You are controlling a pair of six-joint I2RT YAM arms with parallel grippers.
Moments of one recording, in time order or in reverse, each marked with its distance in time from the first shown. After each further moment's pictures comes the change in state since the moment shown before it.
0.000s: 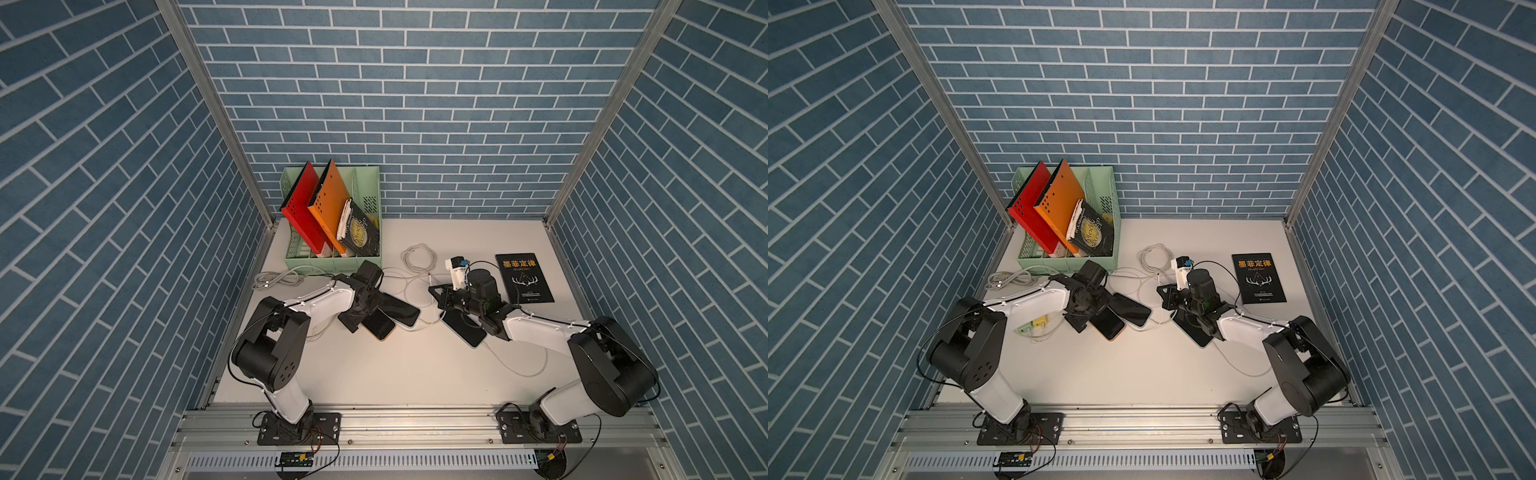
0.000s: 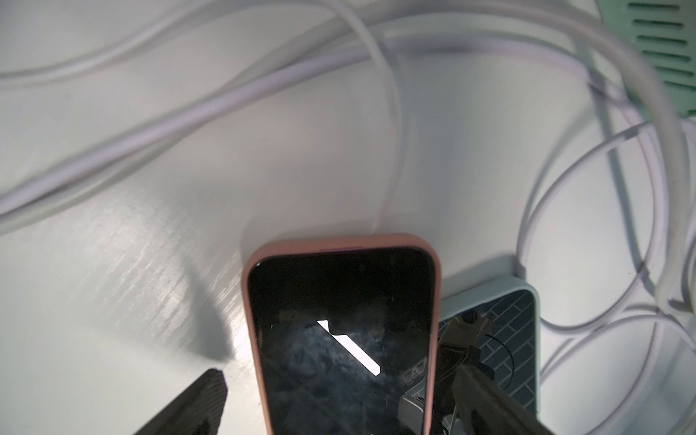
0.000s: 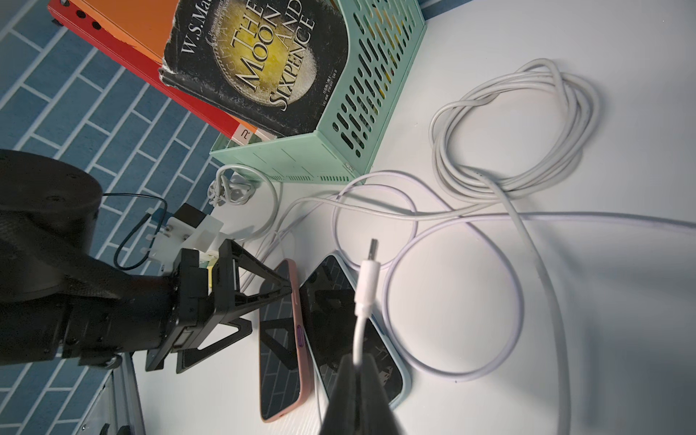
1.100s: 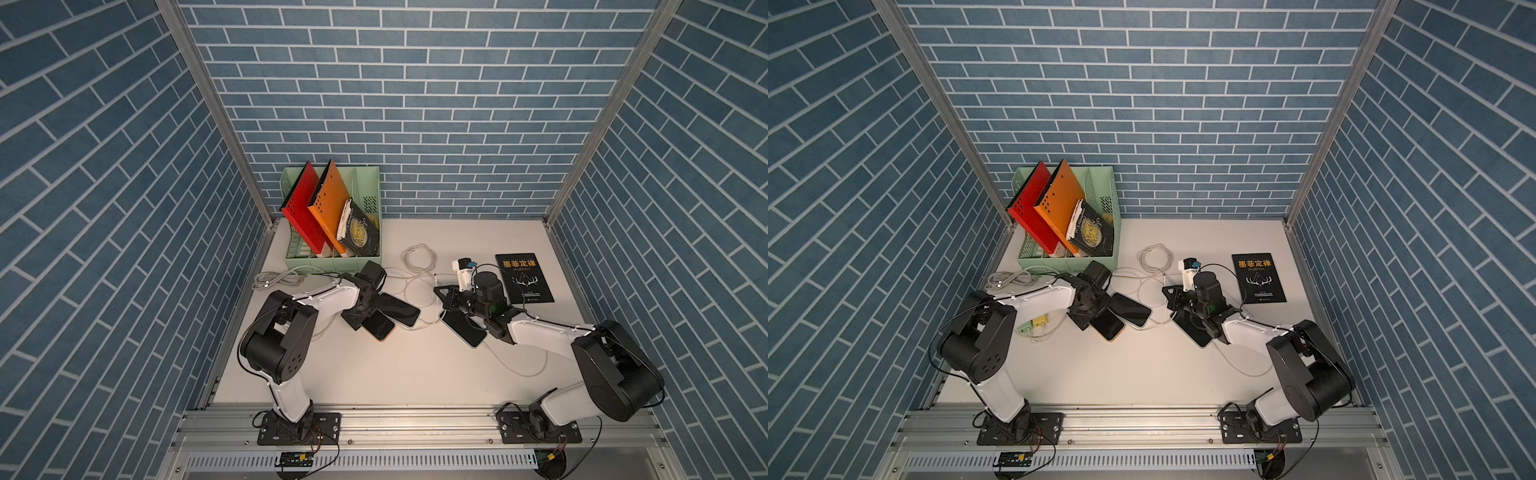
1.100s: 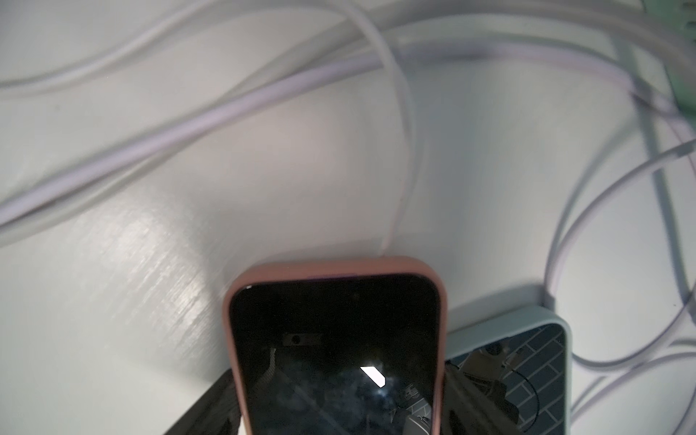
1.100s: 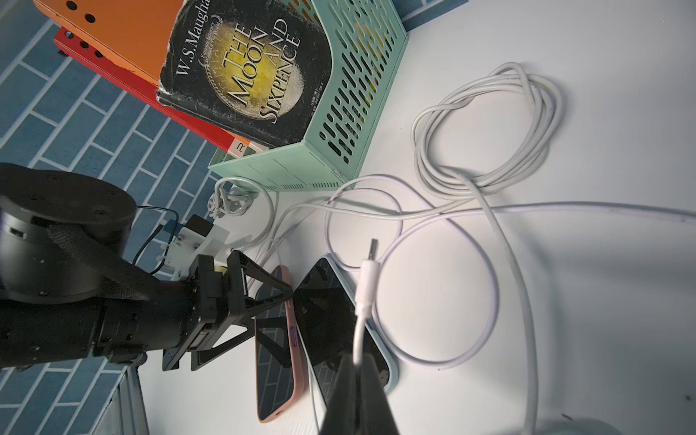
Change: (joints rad) left arm -0.008 0.048 0.022 0.001 -0.036 -0.015; right arm -0.035 -0.035 -0.056 0.042 -0.008 0.037
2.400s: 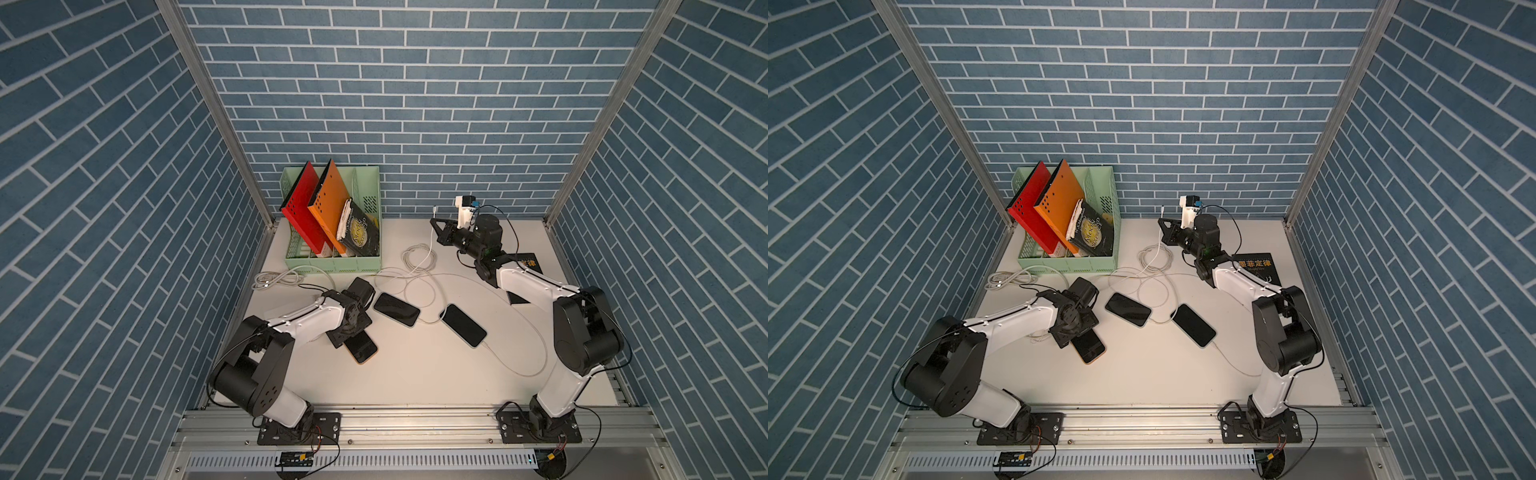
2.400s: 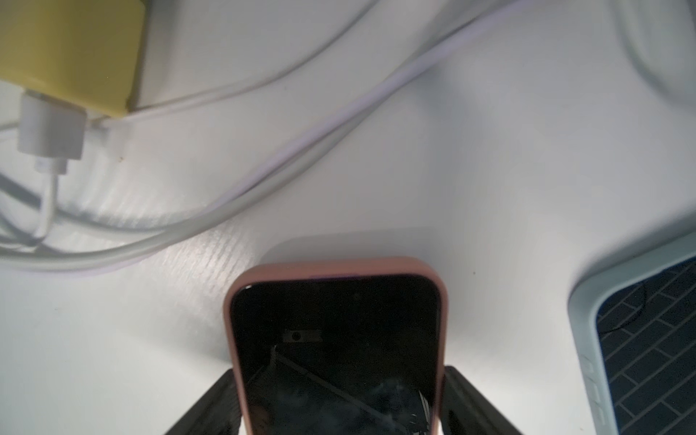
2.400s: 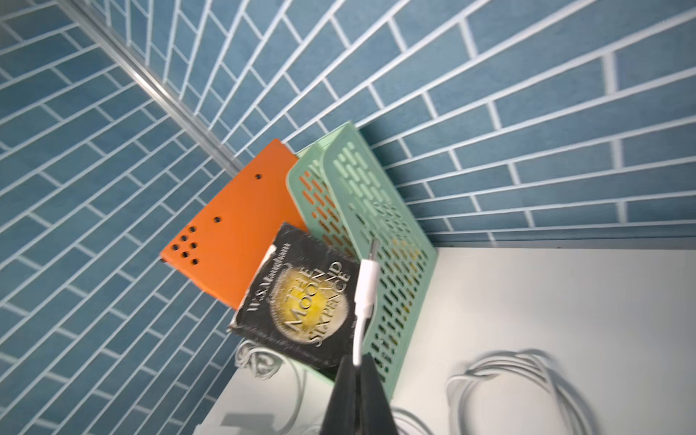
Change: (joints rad) left arm -0.001 -0.210 -0.211 -0.070 -0.060 0.171; right arm -0.139 0.323 0.615 0.027 0.007 0.003
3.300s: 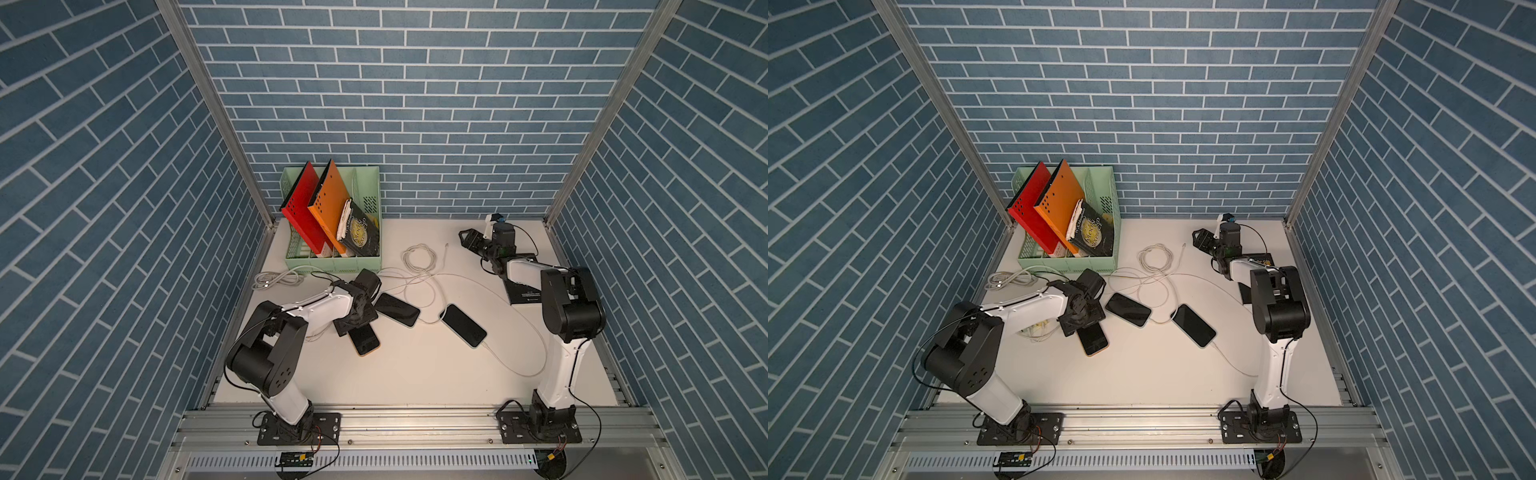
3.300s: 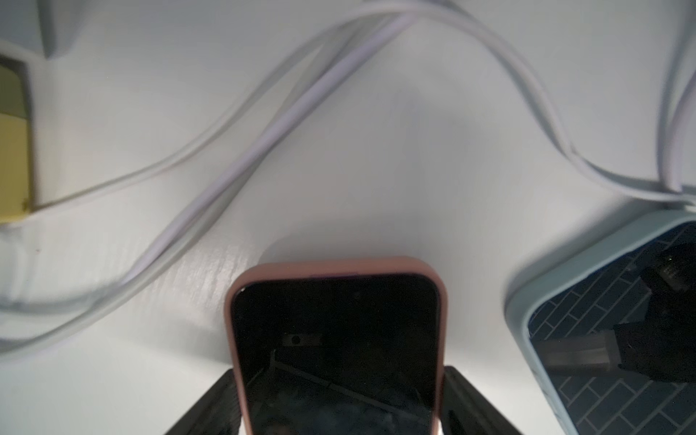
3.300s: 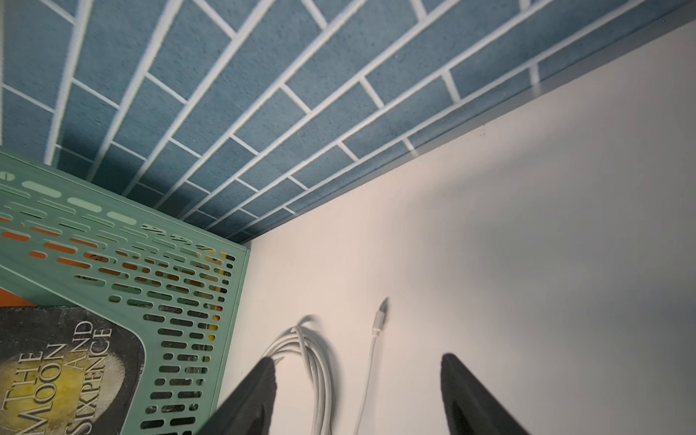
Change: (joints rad) left arm 0.000 0.124 0.129 -0.005 0.000 0.166; right arm -0.227 0.184 -0.004 -0.133 0.047 0.037
